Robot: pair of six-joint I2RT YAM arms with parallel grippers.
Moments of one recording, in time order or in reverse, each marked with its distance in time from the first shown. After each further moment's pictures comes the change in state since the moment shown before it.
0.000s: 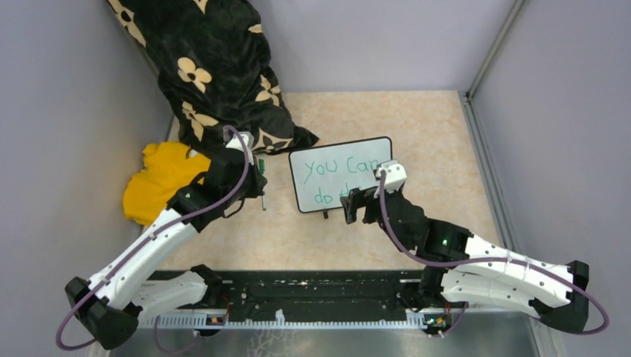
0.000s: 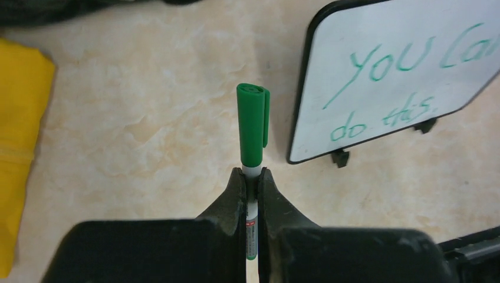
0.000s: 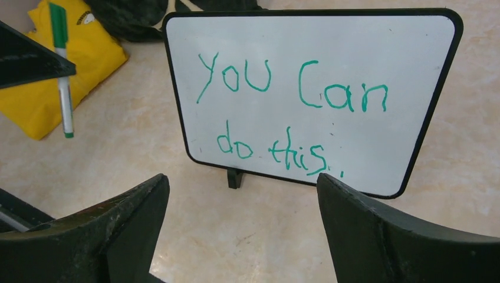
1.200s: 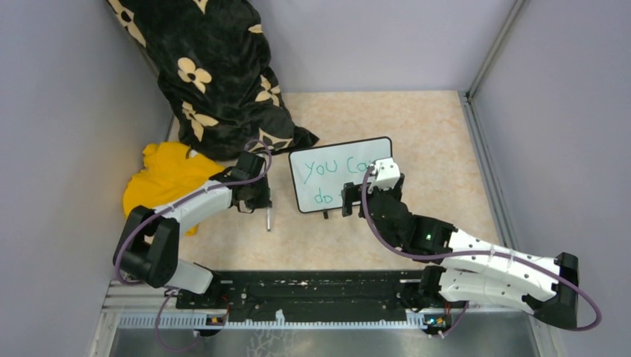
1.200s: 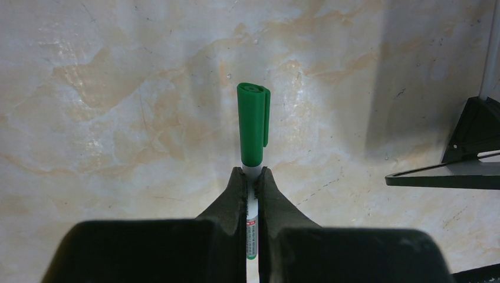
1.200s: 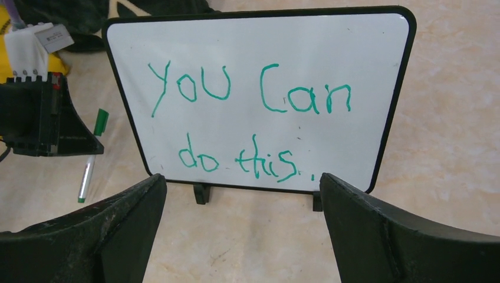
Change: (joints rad) left arm 0.211 0.470 -0.173 0.163 0.232 -0.040; right arm -0.026 0.084 -0.019 0.051 0.134 0.036
